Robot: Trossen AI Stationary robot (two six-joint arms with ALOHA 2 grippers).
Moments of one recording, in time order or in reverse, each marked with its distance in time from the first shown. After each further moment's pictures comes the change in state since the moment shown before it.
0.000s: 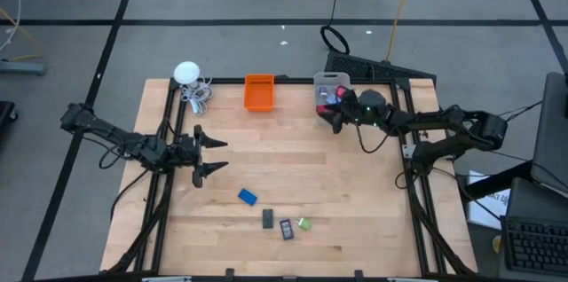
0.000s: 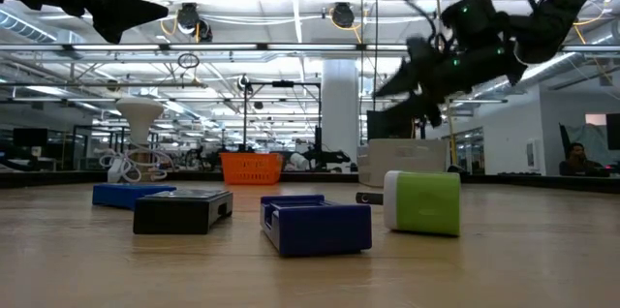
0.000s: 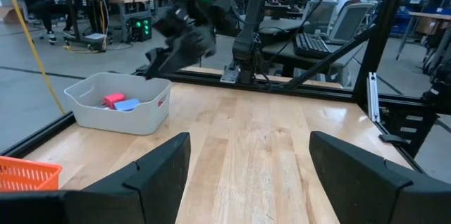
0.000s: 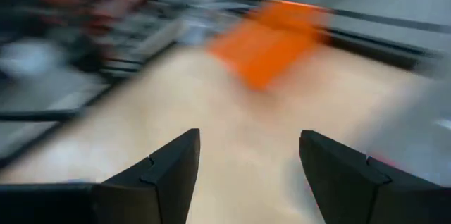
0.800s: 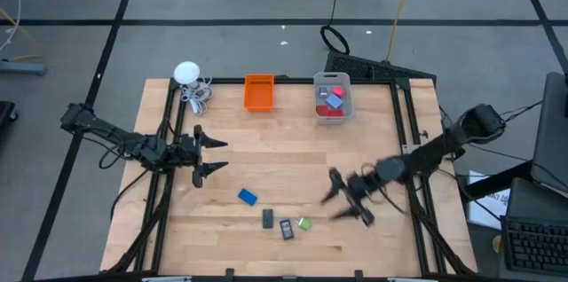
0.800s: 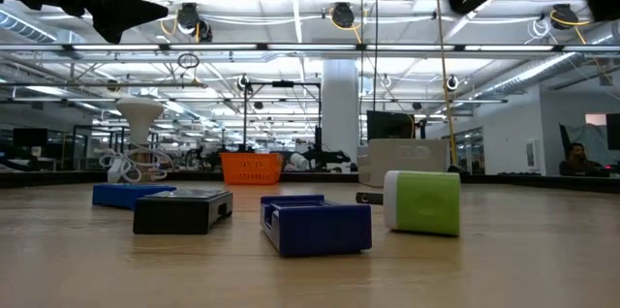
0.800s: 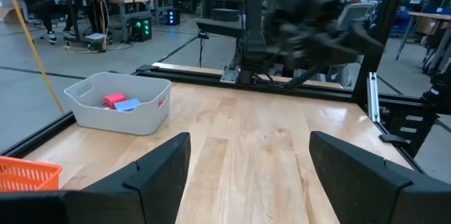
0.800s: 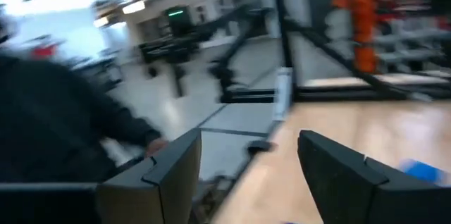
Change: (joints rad) left arm 0.000 0.000 0.000 0.000 0.000 0.000; right arm 0.973 0.030 0.000 0.375 0.099 -0.164
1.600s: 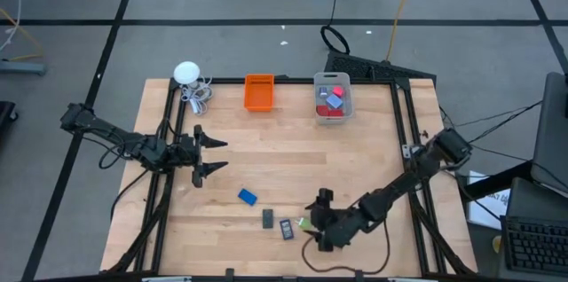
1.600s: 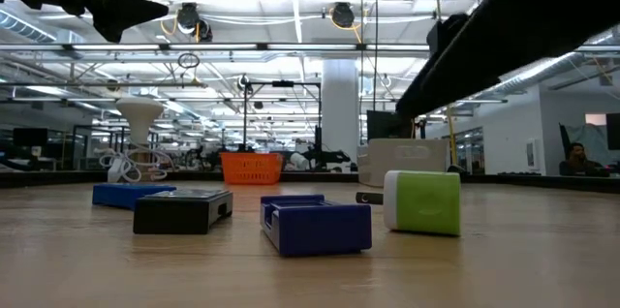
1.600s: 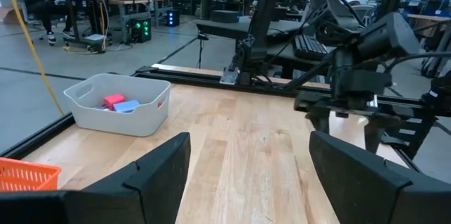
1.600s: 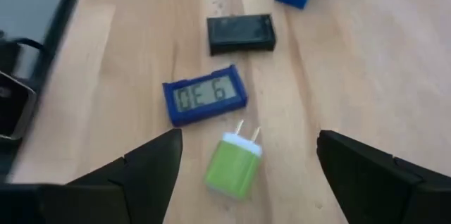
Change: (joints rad) left arm 0.000 0.000 0.000 0.006 0.000 0.000; right arm 0.176 0.439 0.578 -1.026 0.600 0.264
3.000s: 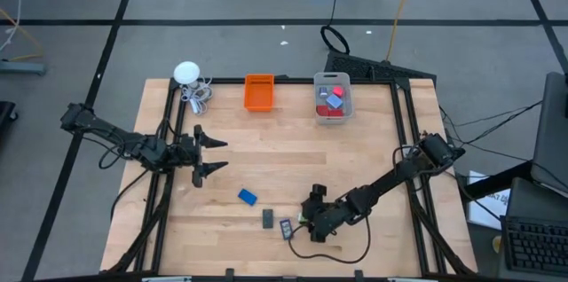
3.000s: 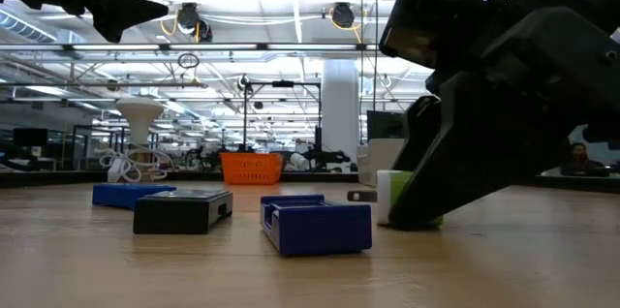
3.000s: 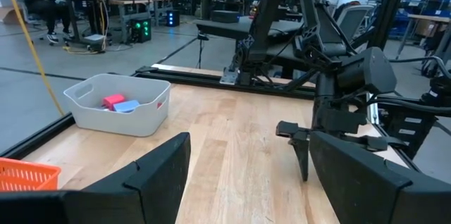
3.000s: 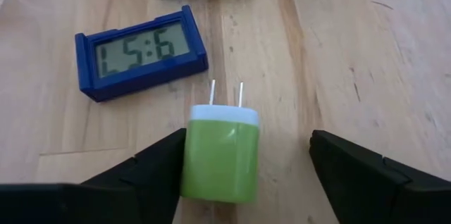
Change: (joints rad) left arm 0.000 0.000 0.000 0.000 0.000 0.000; right arm -0.098 0.137 -0.033 0.093 -0.104 -0.042
